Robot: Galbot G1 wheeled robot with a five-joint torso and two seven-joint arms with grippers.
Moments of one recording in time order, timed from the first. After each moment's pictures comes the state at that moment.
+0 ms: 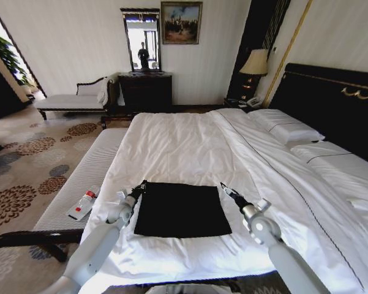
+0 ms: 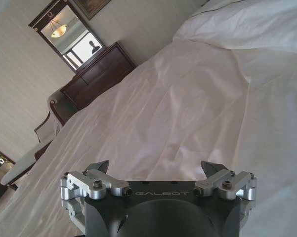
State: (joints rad) left arm 0.92 -1.08 -0.12 -1.41 -0.87 0.06 -0.03; right arm -1.08 1.02 0.37 1.55 1.21 -0.18 0.05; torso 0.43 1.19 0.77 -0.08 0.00
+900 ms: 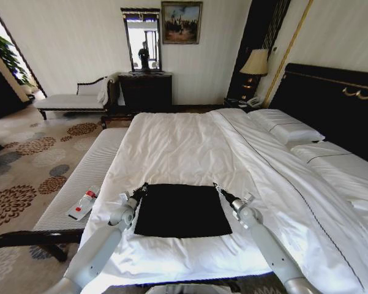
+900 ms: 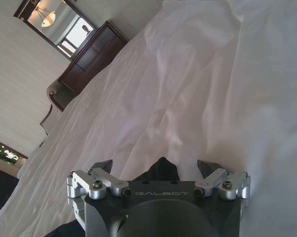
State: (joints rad) left arm 0.93 -1.09 -0.09 -1.42 -0.85 0.06 -0.07; right arm -0.95 1.12 0.34 1.26 1.21 -0.24 -0.12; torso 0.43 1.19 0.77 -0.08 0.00
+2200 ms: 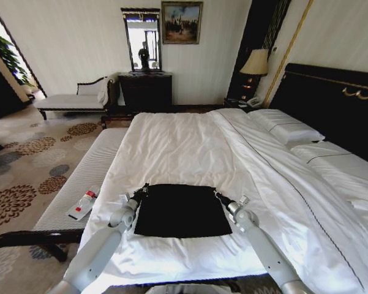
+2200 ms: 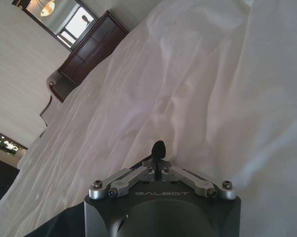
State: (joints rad) left arm 0.95 -1.08 -0.10 -1.44 -0.86 0.06 -0.06; right arm -0.97 1.13 0.34 1.30 1.19 -0.26 -0.09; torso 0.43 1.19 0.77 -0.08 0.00
